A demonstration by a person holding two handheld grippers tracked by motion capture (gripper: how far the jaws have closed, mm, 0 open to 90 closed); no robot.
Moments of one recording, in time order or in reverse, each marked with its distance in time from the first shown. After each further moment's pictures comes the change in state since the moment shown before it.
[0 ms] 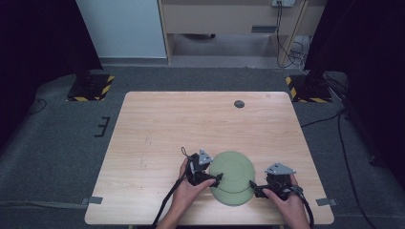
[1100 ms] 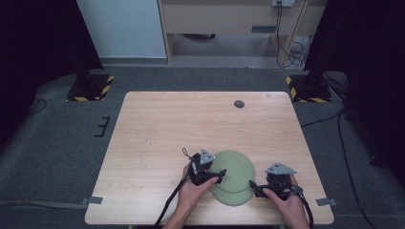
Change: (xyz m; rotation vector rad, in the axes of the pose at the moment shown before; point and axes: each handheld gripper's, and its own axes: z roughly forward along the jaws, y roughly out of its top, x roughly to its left) left arm -0.012 0.009 -0.010 -0.096 0.006 -0.053; right arm 0.000 -0.001 0.001 0.000 0.006 0.029
